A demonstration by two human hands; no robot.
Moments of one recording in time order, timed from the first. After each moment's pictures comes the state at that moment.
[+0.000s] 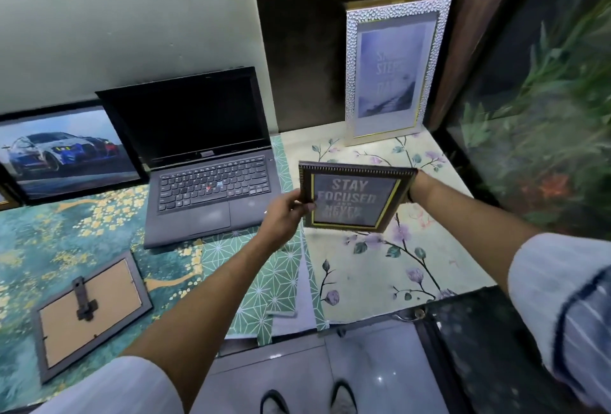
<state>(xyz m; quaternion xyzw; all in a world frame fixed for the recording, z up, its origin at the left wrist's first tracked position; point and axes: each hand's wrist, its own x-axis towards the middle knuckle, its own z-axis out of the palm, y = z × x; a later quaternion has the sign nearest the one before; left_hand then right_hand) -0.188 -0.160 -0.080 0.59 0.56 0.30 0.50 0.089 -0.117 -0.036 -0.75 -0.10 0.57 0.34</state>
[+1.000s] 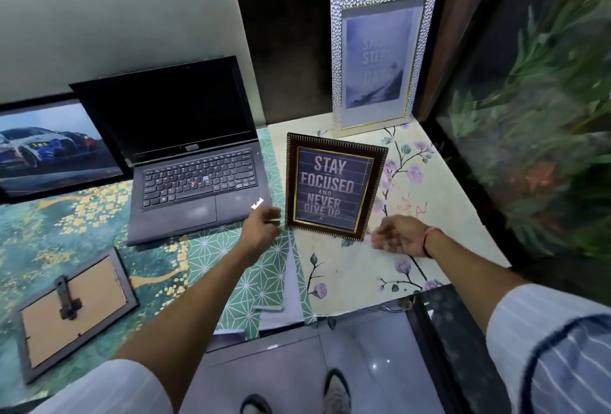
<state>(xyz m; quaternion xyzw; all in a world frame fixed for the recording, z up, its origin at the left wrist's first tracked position) -0.210 -0.177 -0.128 0.48 0.65 0.24 0.54 0.133 -0.196 -0.143 -0.69 -0.20 0.67 0.20</state>
